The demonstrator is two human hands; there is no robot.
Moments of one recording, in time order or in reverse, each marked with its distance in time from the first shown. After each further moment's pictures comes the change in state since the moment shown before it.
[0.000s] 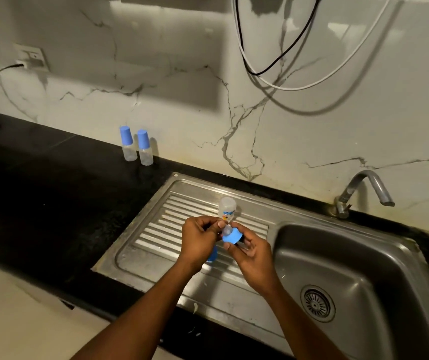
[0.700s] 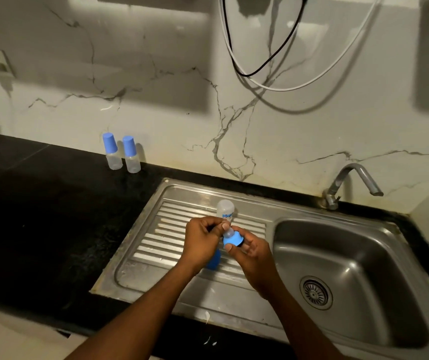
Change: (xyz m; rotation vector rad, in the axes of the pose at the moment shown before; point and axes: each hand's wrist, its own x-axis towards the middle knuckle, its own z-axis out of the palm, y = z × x) left_hand 0.022 0.000 -0.024 0.131 -0.166 0.079; right_hand 0.001 -0.002 0.024 -0.075 0.030 0.015
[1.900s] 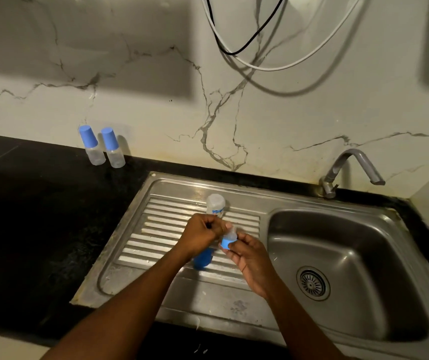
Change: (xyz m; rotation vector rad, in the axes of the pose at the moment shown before) left_hand 0.048 -0.038 0.021 -0.024 -0.325 -0.142; right_hand 0.027 0.044 -0.015 0.642 0.087 0.461
